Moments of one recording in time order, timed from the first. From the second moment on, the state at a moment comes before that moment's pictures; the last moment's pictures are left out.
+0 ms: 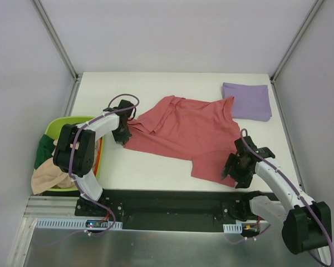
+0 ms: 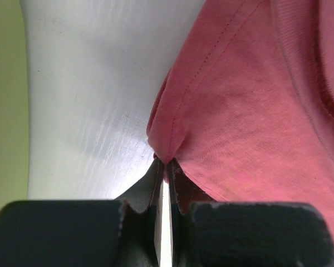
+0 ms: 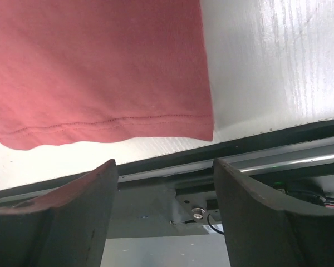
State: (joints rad) left arm -0.29 1.72 1.08 -0.73 -0.26 -0.69; right arm 0.27 0.96 0.58 -1.04 -0.05 0.71
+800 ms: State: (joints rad) left arm -0.29 1.72 1.08 -0.73 -0.24 -0.69; right arm 0.27 1.17 0.55 -0.91 0.04 0.71
